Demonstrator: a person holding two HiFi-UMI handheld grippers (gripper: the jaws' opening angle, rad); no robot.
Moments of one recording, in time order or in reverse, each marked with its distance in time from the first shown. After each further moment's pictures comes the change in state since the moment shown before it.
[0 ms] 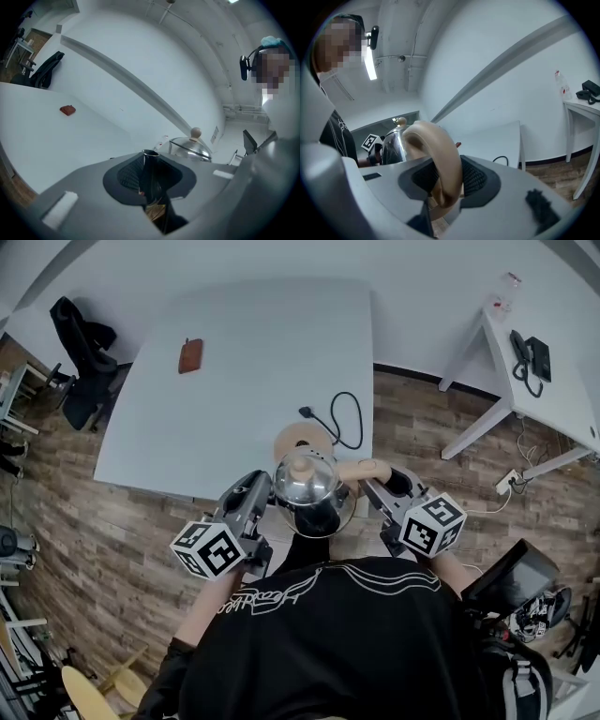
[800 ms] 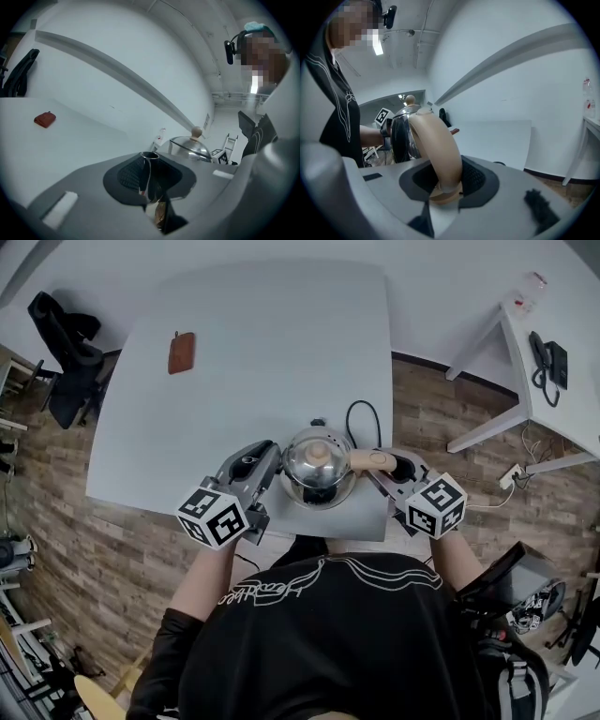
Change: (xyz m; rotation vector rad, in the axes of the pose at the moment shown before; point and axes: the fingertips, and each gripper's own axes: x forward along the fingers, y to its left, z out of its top) left arm 0.100 0.089 0.040 0.155 0.092 -0.124; right arm 0.103 -0.064 -0.017 -0.190 0.221 0.047
